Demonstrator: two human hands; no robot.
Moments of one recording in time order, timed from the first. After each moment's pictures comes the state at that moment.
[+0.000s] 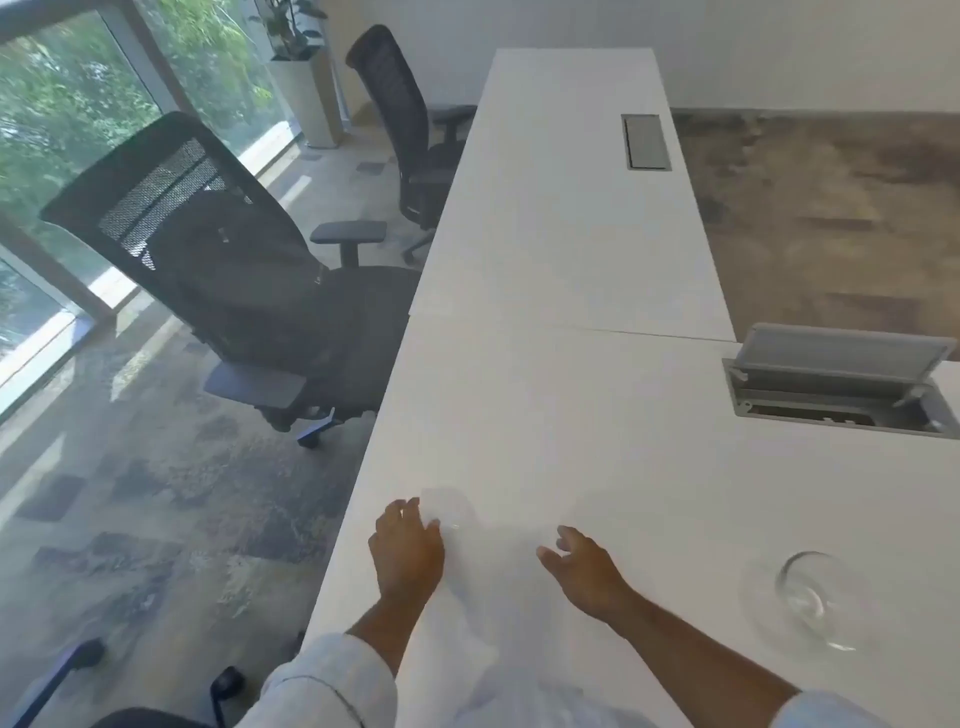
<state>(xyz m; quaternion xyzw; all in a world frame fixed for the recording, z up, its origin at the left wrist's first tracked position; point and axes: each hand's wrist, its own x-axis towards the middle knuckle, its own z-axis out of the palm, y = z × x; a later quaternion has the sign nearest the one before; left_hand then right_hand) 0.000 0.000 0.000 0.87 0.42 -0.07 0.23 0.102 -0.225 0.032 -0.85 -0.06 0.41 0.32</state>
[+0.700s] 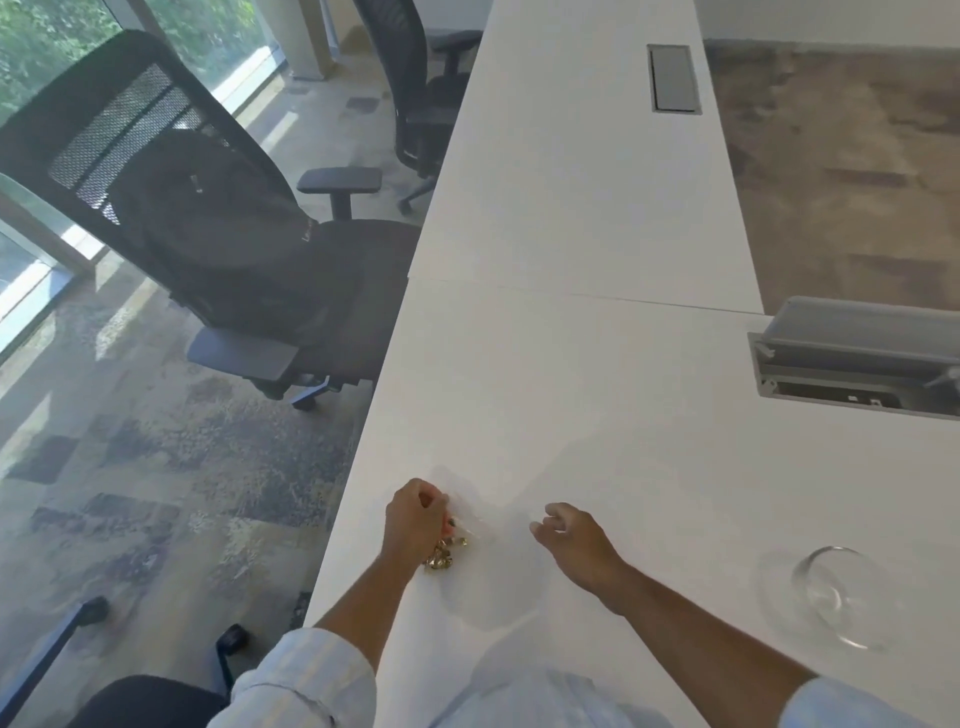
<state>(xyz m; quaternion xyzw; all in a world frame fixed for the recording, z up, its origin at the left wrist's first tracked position) 0.025 0.032 -0.015 0.69 0.49 -0.05 0.53 0.122 -0.192 0.025 -0.82 -0.02 0.45 0.37</state>
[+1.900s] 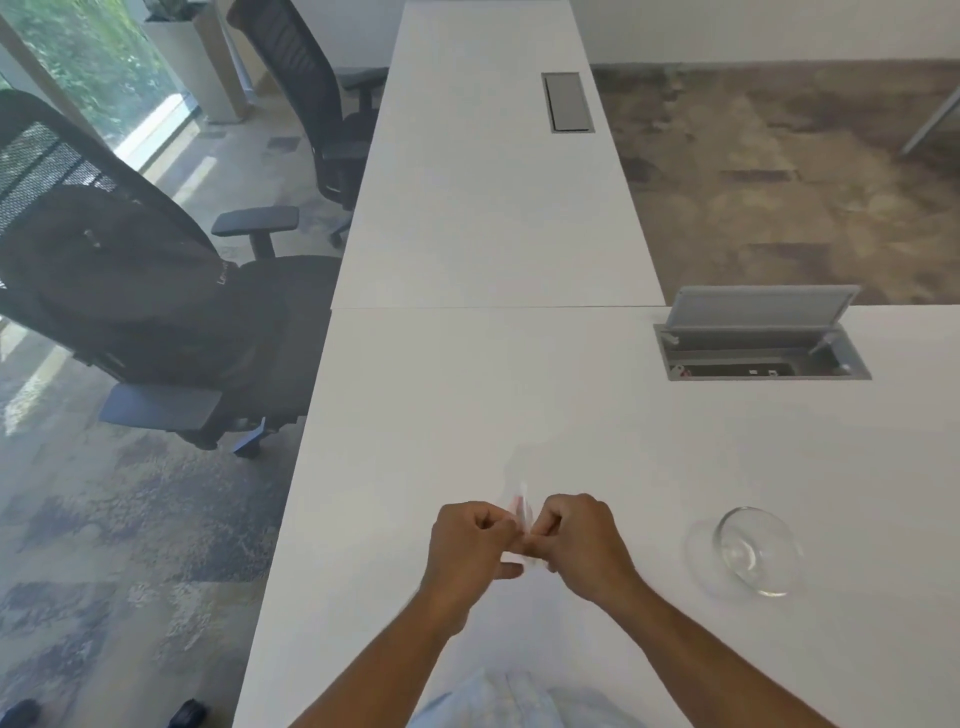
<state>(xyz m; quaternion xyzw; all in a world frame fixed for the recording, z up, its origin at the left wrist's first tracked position) 0.063 -0.114 0.112 0.66 0.36 -0.10 0.66 0.129 -0.260 0.109 -0.88 -0.06 0.27 0.39</state>
